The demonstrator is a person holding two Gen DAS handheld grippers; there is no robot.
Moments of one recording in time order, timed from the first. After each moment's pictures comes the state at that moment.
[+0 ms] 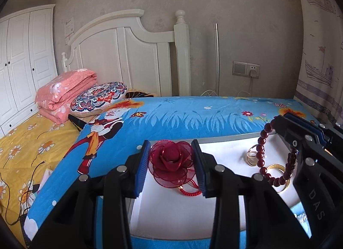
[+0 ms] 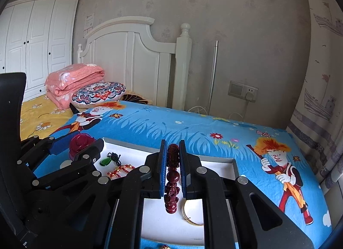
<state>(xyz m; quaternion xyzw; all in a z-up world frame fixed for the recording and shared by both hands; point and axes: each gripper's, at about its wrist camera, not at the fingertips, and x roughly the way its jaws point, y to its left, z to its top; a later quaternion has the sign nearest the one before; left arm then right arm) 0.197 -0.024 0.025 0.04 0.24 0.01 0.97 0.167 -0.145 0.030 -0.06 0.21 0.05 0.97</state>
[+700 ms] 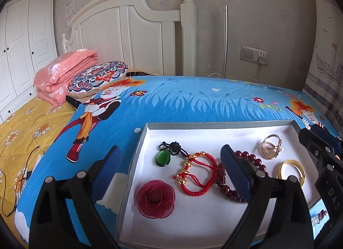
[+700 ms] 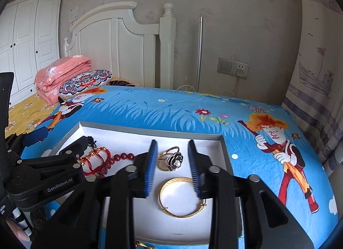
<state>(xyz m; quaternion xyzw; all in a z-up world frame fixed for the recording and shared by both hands) 0.224 -0.011 -0.007 0.02 0.29 0.02 0.96 0.174 -0.189 0.001 -0.02 0.26 0.03 0.97</state>
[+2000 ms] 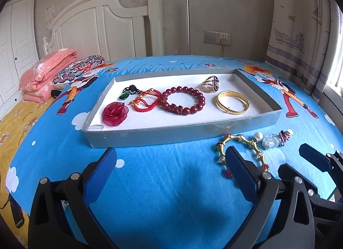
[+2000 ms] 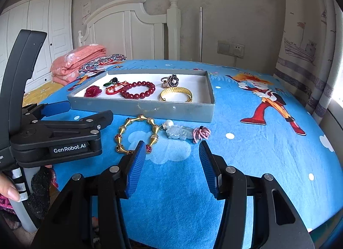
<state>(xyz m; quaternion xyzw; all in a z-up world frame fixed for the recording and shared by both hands) 0.093 -0.064 -0.042 0.05 0.31 -0.06 0.95 0.022 -0.226 -0.053 -0.02 0.28 0.06 0.96</state>
